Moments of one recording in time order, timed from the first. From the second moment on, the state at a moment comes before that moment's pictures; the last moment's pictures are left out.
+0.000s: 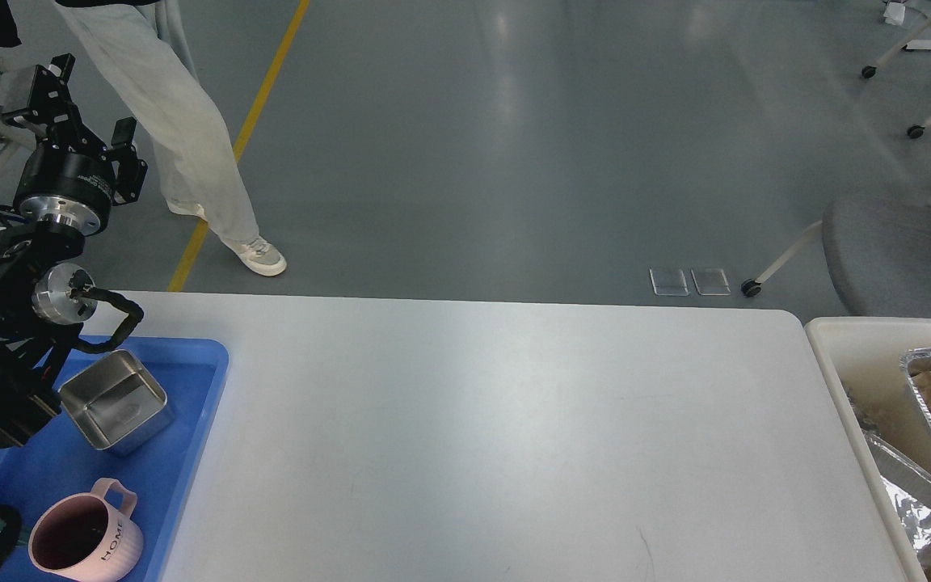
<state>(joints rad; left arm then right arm) -0.75 0.37 -1.03 -0.77 0.37 0.00 -0.39 0.54 -0.73 0.73 0.23 -0.56 0.60 -0.37</state>
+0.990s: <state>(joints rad) -0.75 0.36 -1.03 -0.76 0.31 0.02 -0.43 0.62 -0.59 0.89 0.23 -0.32 0.28 -0.36</state>
